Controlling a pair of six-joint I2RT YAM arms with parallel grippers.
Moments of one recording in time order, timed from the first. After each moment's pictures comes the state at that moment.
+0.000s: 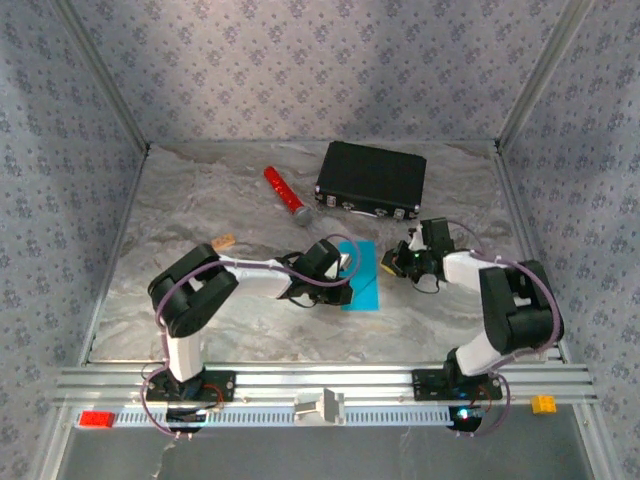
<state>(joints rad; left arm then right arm) -0.94 1.84 0.93 -0.02 0.36 -0.72 0.17 1.52 0.62 -0.06 -0.58 0.76</state>
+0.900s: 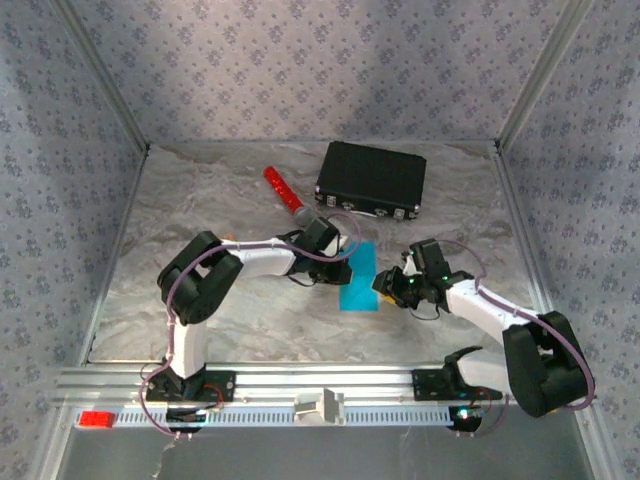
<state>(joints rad) -0.83 1.94 1.12 -0.17 0.40 -0.59 0.36 1.21 0.46 -0.24 -0.48 0.84</state>
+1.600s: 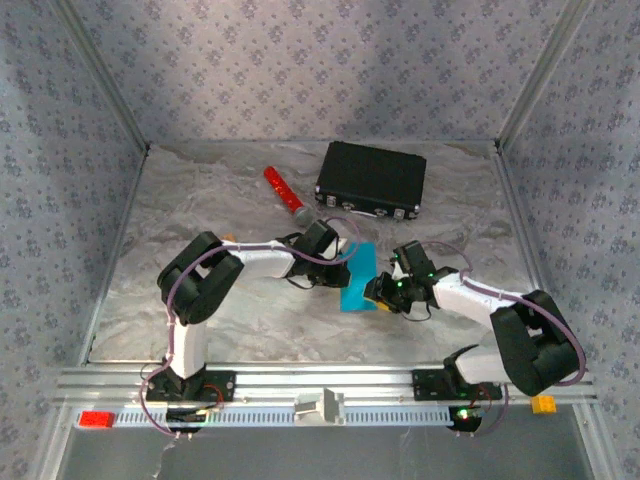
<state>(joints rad) -0.83 1.94 1.09 -0.15 0.40 -0.59 0.46 1.33 0.50 -0.25 -0.43 0.85</state>
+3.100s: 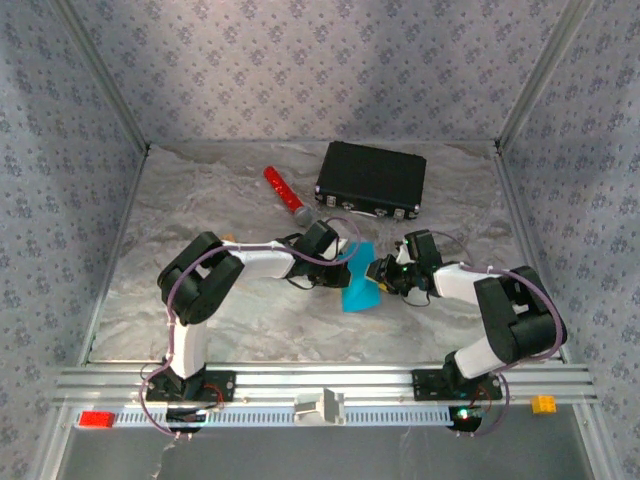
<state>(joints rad) -0.83 1.94 1.09 -0.13 0.41 -0.60 0.31 1.50 0.51 0.04 -0.56 0.85</state>
